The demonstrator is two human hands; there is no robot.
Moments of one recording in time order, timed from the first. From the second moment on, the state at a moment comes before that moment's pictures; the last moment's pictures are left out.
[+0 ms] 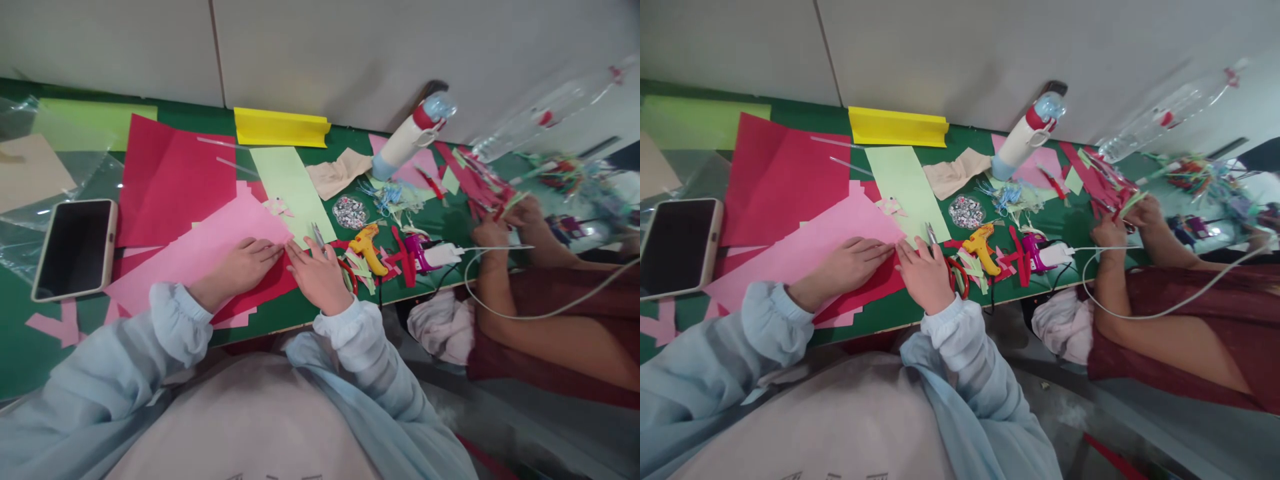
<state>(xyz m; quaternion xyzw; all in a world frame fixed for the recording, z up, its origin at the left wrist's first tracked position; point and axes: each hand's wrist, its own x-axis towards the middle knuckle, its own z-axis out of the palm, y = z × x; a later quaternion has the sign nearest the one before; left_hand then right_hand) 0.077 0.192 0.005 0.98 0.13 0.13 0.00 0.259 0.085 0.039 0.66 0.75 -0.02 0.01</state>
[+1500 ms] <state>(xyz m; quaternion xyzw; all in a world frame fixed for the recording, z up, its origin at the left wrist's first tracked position) 0.074 0.184 0.002 0.97 0.17 0.16 0.05 0.253 0.084 0.038 0.66 0.75 -0.04 0.01</state>
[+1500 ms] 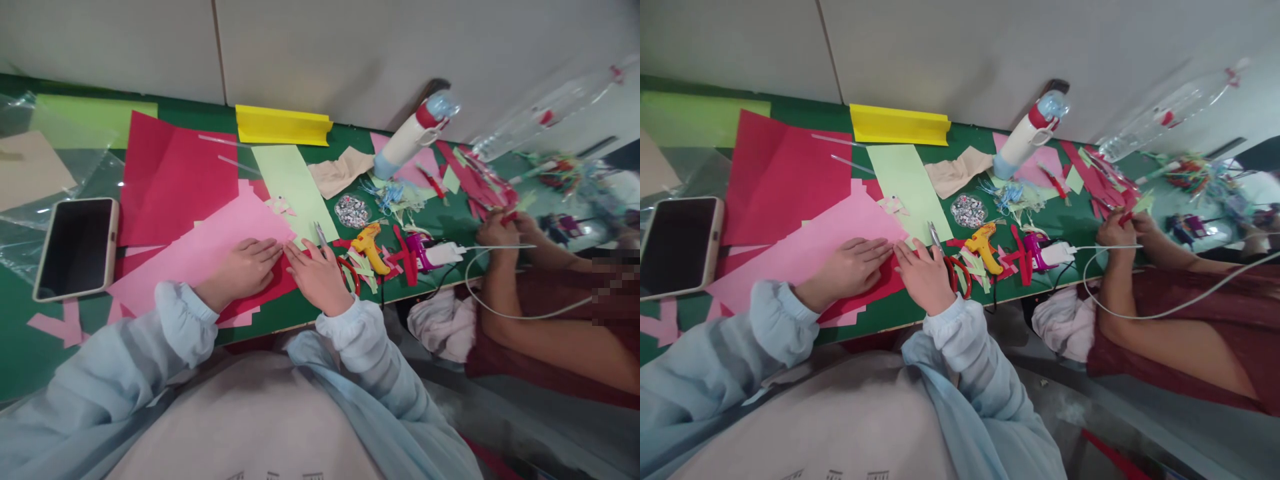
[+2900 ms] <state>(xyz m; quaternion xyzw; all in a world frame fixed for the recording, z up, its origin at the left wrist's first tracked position) 0.076 0.181 0.004 0.98 0.16 0.14 0.00 0.266 0.090 0.033 0.65 0.76 -0.03 0.01</state>
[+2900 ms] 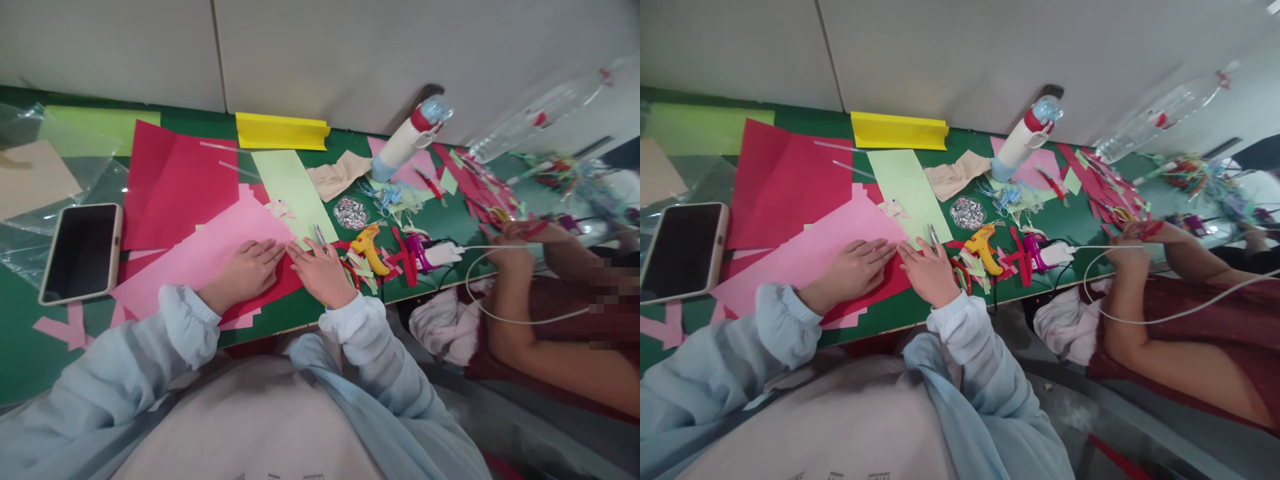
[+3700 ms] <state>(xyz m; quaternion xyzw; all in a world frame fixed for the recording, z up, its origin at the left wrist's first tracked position) 0.072 0.182 0.001 0.96 0.19 0.22 0.03 0.265 0.089 0.040 0.65 0.76 -0.01 0.03</state>
